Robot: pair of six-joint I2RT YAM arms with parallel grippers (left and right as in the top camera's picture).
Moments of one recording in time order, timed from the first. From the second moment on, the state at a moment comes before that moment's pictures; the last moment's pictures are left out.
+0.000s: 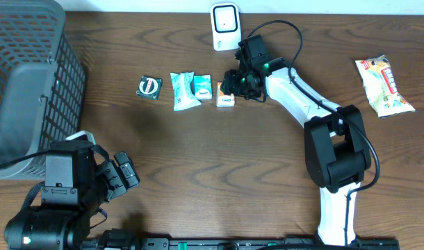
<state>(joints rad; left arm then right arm) -0.09 0.79 1.17 -1.41 -0.06 -0.49 0.40 2.17 1.62 -0.57 -0.27 0.50</state>
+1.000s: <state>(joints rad) -0.09 0.79 1.17 -1.41 -0.06 -0.49 0.28 2.28 1.63 -0.57 -0.71 0.44</state>
